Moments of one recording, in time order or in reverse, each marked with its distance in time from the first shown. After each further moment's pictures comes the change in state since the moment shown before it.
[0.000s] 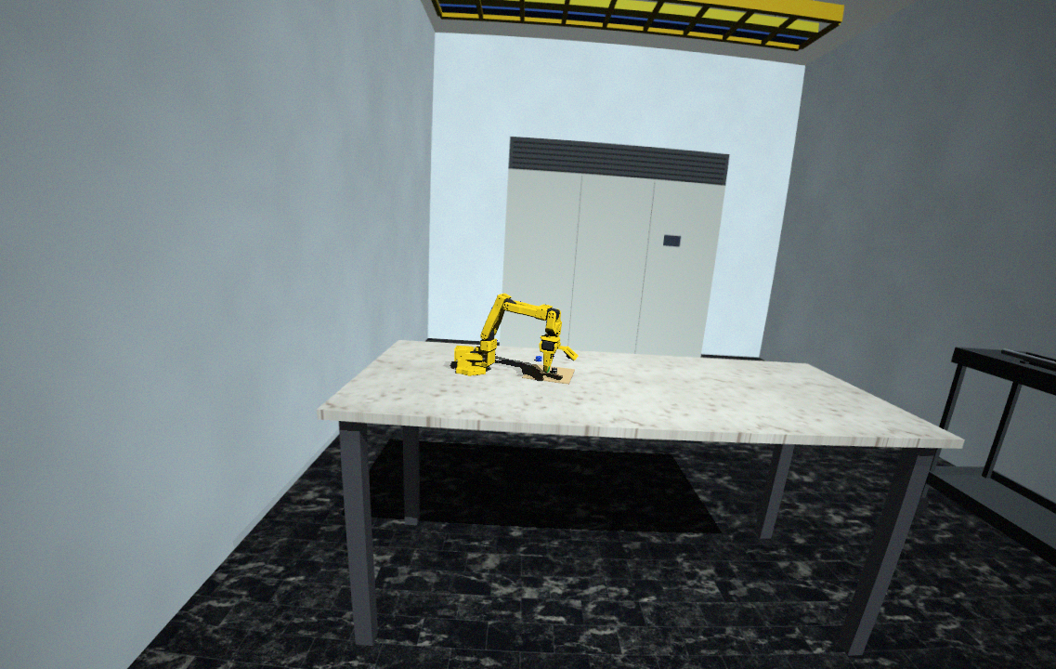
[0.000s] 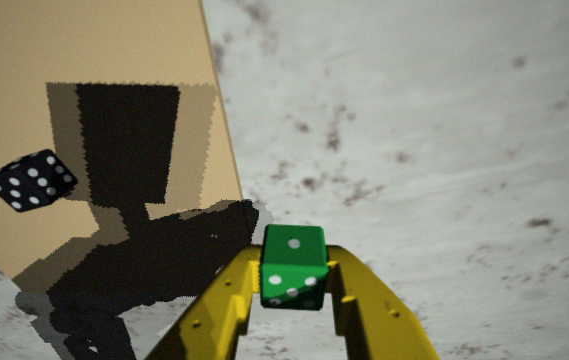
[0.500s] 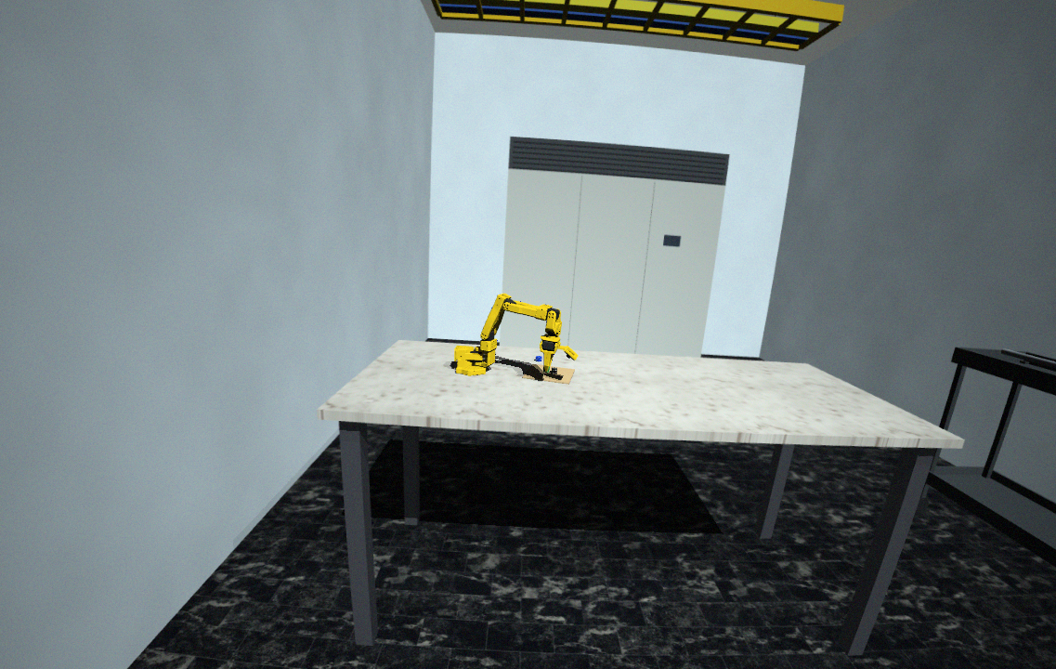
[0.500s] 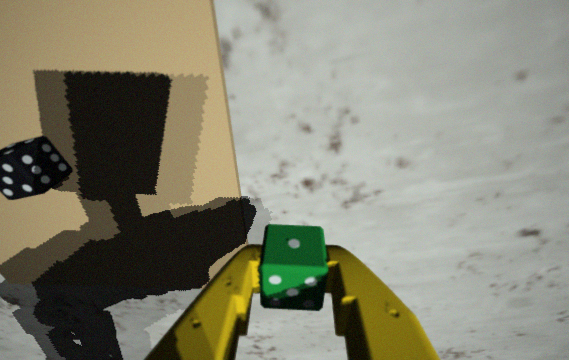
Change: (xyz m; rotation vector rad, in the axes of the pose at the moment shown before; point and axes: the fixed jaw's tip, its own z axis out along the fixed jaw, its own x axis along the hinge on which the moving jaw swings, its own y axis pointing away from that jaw) arm 0.000 0.000 0.000 0.000 0.000 -0.056
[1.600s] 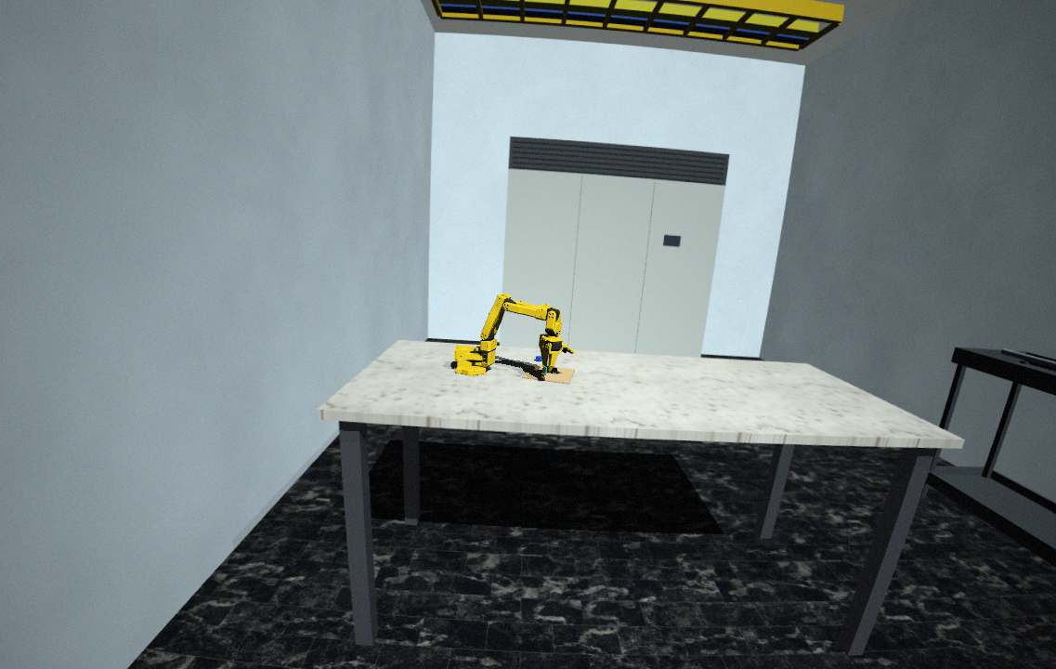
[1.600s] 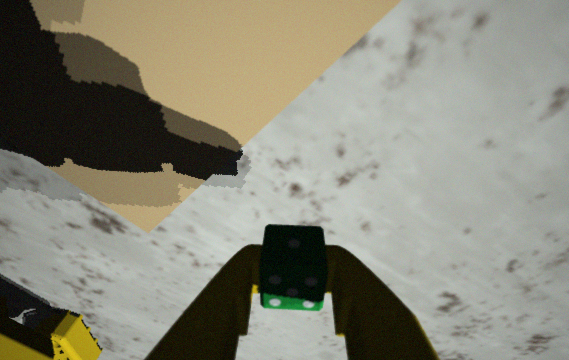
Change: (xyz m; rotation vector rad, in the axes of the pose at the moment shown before) arm 0.006 -0.003 0.000 0.000 0.000 -0.829
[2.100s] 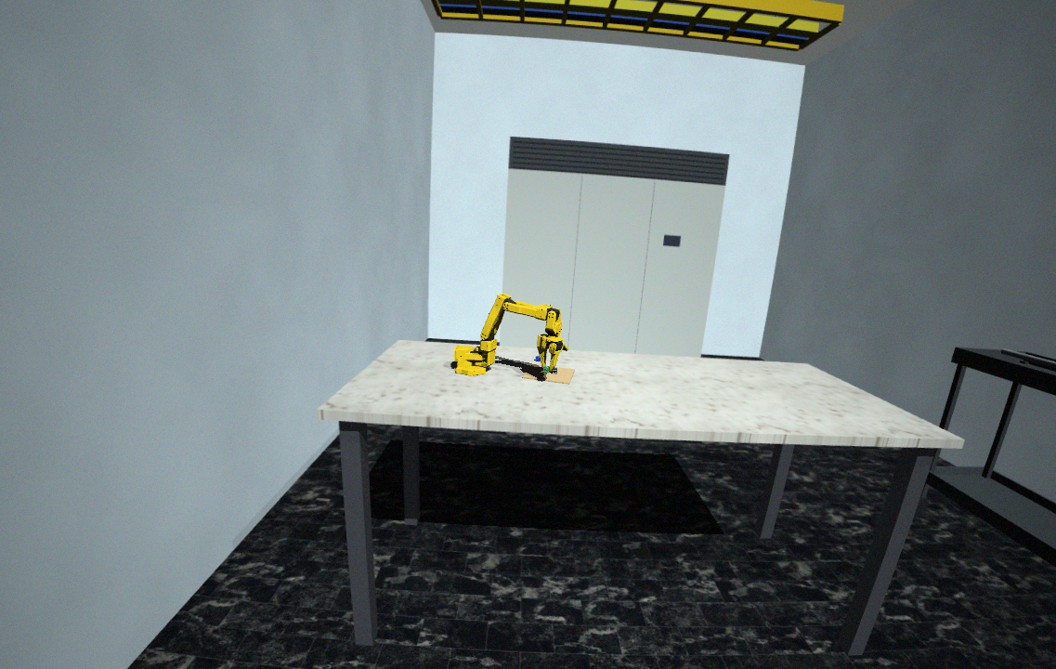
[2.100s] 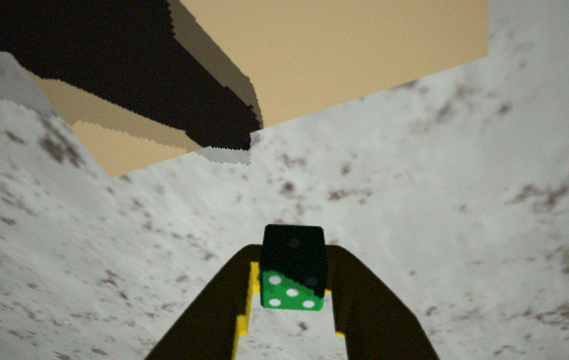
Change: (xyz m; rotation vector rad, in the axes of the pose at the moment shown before) arm 0.003 -0.001 0.000 0.000 0.000 -0.412
